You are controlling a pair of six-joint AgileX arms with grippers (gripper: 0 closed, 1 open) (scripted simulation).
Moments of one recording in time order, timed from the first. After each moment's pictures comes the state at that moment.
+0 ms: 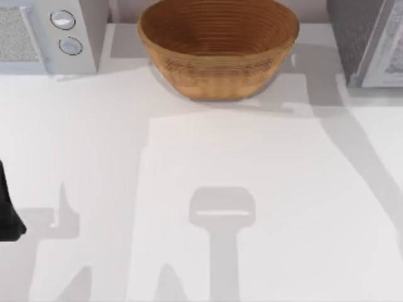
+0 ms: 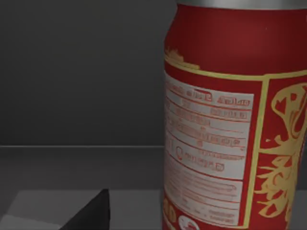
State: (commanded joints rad) left arm 0.00 0.00 0.00 0.00 0.00 0.00; right arm 0.38 1.47 1.82 -0.36 0.41 0.01
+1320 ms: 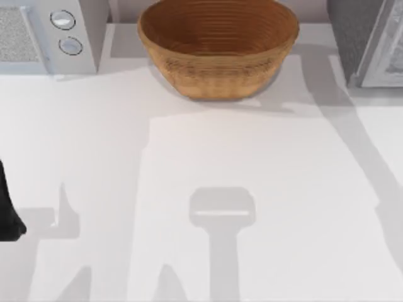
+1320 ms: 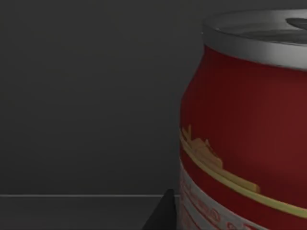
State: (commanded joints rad) left arm 0.00 0.00 0.00 0.00 0.00 0.00; right arm 0.31 1.68 2.05 -0.36 0.34 0.01
